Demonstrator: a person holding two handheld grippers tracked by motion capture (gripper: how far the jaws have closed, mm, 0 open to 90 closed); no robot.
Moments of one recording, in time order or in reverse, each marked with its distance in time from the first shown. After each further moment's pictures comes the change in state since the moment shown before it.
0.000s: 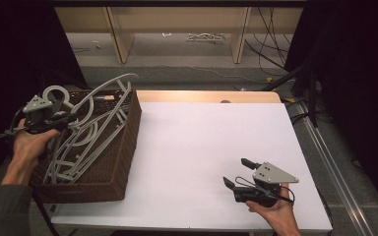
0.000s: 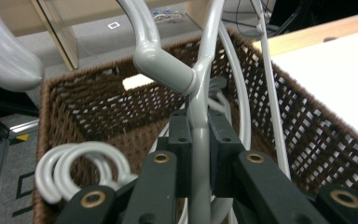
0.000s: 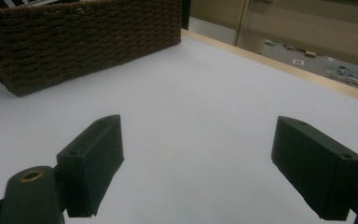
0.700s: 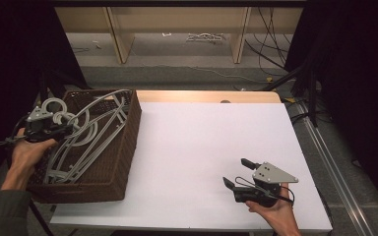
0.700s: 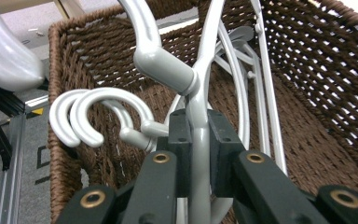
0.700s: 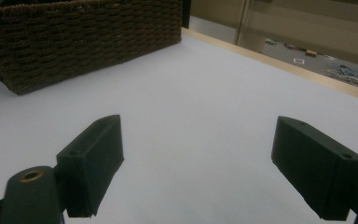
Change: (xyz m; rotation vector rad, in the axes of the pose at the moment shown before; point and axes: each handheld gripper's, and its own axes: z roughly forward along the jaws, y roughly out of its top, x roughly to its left) left arm 0.017 -0.032 0.011 0.112 0.047 0.032; right arm 0.000 -0.001 0.001 0.005 0.000 -0.003
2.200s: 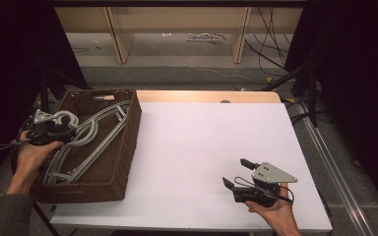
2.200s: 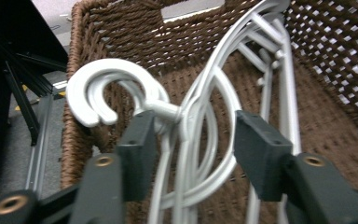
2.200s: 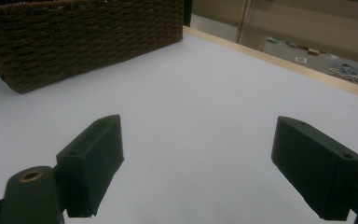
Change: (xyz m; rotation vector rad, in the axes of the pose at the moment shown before) left arm -0.014 -0.003 0.000 0.022 0.106 -0.058; right arm 0.000 0.000 0.001 0.005 0.005 0.002
